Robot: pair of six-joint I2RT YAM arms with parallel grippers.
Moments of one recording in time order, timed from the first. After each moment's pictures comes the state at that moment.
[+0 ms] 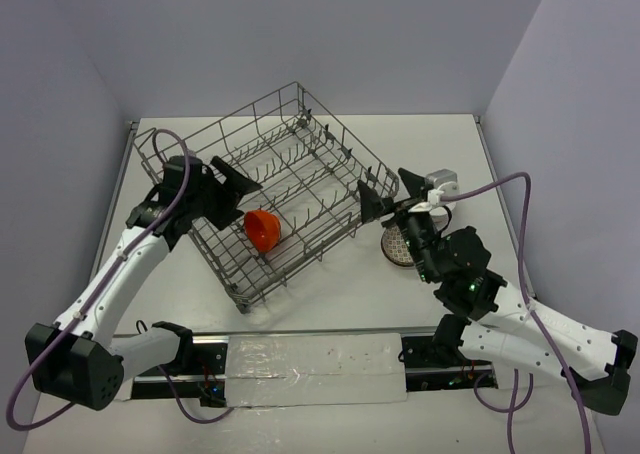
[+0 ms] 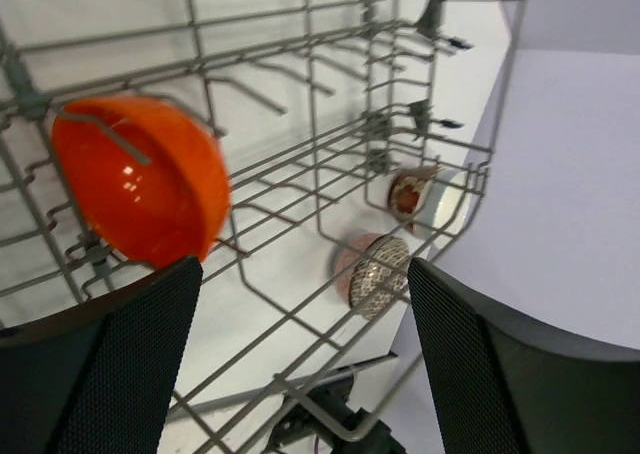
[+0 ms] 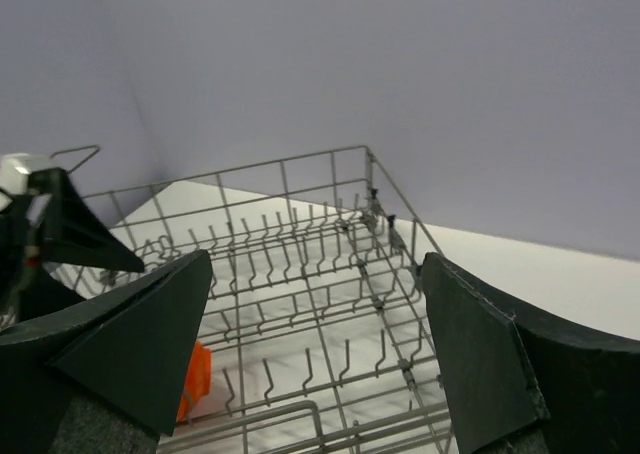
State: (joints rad) left arm -0.31 1.13 0.95 -0.50 0.18 -1.14; right arm 1.01 0.68 0.68 0.34 0.59 -0.10
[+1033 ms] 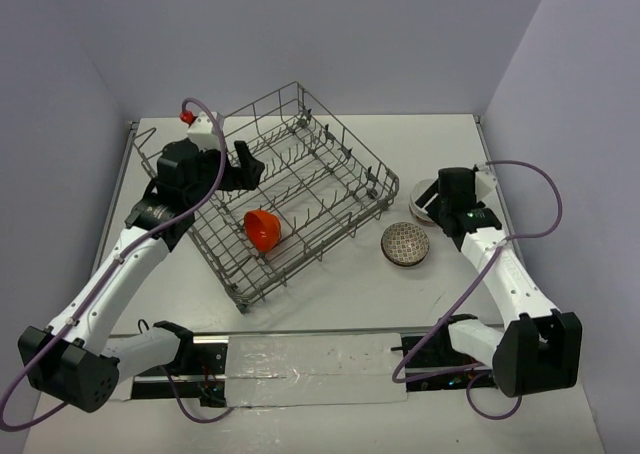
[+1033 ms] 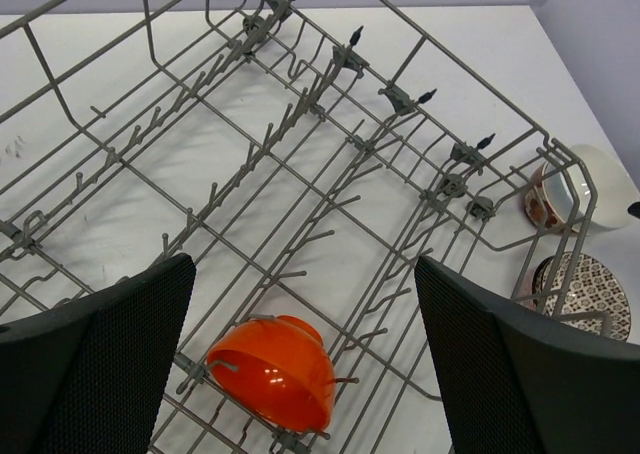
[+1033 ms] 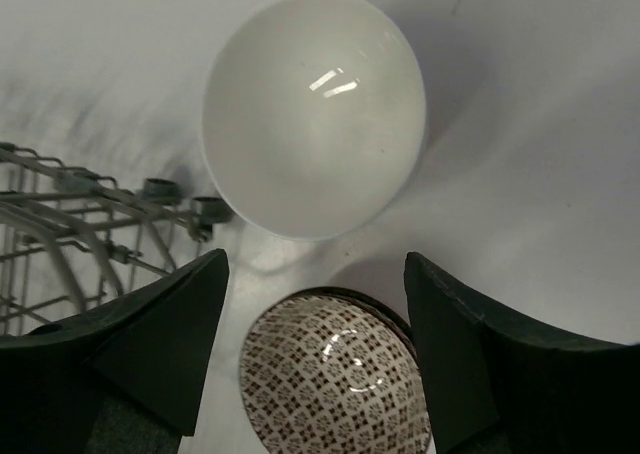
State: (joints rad) left arm -0.39 1.12 1.08 -0.25 0.04 -0.30; right arm 0.10 1.10 0.83 -0.49 0.35 0.78
